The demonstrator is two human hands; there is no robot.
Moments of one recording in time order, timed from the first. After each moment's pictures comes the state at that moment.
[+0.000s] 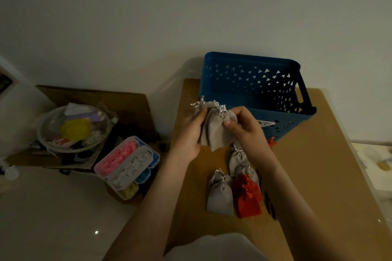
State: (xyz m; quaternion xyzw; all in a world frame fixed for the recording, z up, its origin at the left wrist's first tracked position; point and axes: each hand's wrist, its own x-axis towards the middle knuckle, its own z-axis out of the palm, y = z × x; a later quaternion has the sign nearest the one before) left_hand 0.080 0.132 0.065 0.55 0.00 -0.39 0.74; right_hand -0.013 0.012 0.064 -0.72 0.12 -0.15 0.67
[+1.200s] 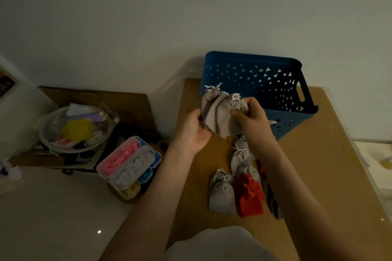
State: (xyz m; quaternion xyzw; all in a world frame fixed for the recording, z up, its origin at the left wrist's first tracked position) left_hand 0.082 0.129 0.087 0.43 0.08 -0.42 0.80; right_hand 0.000 0.011 0.085 -0.69 0.23 -0.19 0.66
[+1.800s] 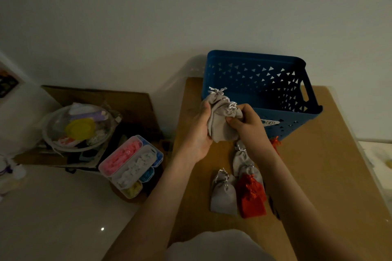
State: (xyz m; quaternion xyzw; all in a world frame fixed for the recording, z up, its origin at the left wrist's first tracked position) left_hand 0.070 0.126 0.080 0.50 -0.04 -0.40 0.77; right_hand 0.004 0.017 0.070 -0.69 0.23 -0.16 0.66
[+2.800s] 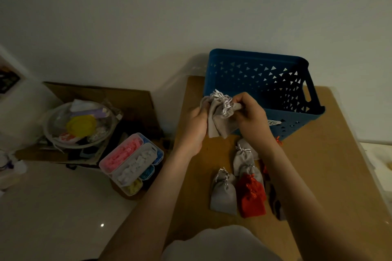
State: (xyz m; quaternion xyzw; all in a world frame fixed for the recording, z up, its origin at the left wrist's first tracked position) left_hand 0.088 0.126 0.065 0.65 -0.08 -0.31 0.69; right_hand 0.014 0.003 0.076 -0.81 0.14 -0.22 0.52
